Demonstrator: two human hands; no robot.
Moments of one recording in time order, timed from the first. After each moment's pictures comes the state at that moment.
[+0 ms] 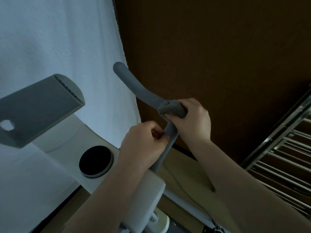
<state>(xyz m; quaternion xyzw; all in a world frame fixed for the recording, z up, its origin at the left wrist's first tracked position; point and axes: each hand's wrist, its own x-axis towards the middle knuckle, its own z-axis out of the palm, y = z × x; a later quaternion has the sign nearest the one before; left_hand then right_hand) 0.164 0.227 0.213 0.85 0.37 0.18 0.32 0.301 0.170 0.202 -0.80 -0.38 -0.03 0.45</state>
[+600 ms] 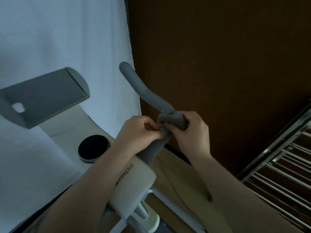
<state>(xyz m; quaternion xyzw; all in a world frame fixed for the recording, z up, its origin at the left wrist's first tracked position) 0.167 0.234 0.220 0.81 0.40 0.15 0.40 0.296 0.140 0.188 -0.77 -0.41 0.01 0.48</state>
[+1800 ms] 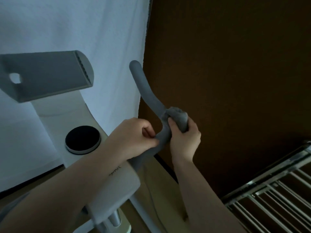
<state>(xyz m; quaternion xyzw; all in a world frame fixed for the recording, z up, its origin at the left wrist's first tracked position) 0.166 0.227 0.220 0.83 0.38 0.16 0.38 0.303 0.174 0.178 -0.75 -0.28 0.04 0.60</state>
